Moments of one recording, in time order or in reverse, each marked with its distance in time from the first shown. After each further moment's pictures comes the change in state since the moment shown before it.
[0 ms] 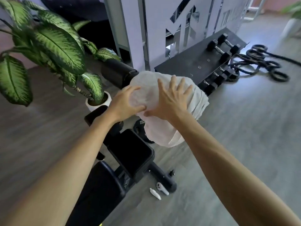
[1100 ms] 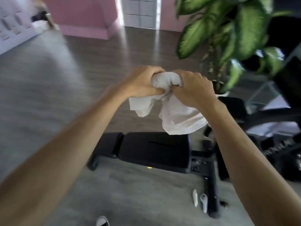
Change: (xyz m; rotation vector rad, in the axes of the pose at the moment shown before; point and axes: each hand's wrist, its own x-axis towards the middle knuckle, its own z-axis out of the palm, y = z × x) left_hand -0.391 -0.125 -0.232 0.222 0.338 -0.587; right_hand -0.185 -0.363 0.001 0.333 -0.159 -1.015
